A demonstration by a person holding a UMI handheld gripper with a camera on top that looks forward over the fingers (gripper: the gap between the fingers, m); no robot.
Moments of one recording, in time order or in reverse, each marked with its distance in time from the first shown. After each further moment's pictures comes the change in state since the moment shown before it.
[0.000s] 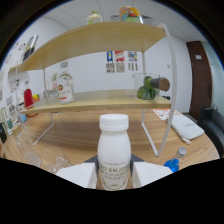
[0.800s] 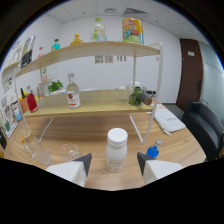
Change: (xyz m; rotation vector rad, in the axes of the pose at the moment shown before) arm -0.007 -0.015 -0.084 -0.142 0.154 0.012
